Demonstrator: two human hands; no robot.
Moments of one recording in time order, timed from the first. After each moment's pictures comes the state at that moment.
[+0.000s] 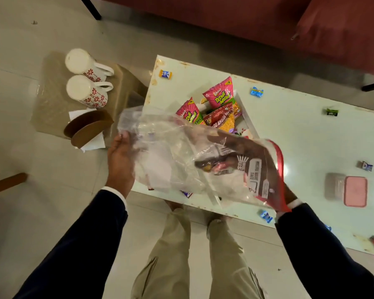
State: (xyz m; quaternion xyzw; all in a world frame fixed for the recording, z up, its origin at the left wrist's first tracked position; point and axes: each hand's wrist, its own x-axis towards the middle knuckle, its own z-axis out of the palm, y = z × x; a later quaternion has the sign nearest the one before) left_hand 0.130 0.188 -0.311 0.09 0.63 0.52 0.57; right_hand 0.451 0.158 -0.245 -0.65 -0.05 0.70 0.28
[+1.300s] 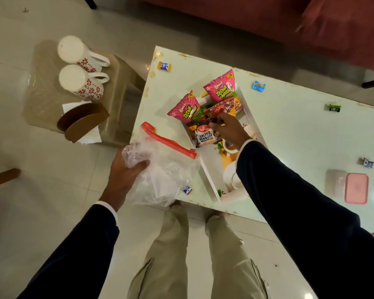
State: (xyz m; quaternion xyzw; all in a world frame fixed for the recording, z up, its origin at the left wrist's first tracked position) left_hand 0.103 0.134 -0.359 0.27 0.74 0.28 0.54; right_hand 0.401 0.272 -0.397 -0.69 -0.46 0.56 0.10
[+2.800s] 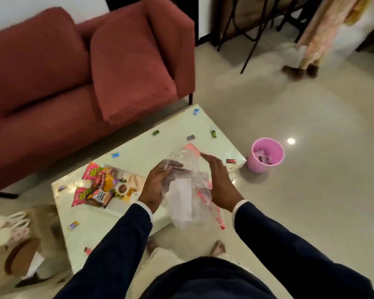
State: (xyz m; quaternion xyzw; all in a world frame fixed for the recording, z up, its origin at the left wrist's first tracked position) left_hand 0.543 -0.052 -0.057 0.52 0.34 0.18 0.77; right_hand 0.698 -0.202 -0.075 -0.77 -0.42 0.31 0.36
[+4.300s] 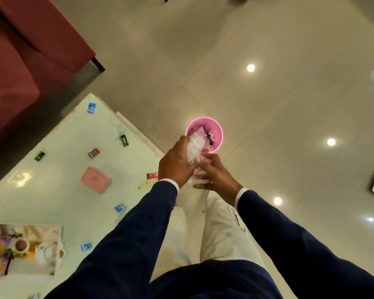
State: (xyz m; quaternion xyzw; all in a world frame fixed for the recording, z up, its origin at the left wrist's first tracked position) left_hand 1.058 -0.144 -0.224 0.89 0.28 -0.05 0.35; right_hand 1.119 -0.281 -0.192 -0.64 0.11 0.55 0.53
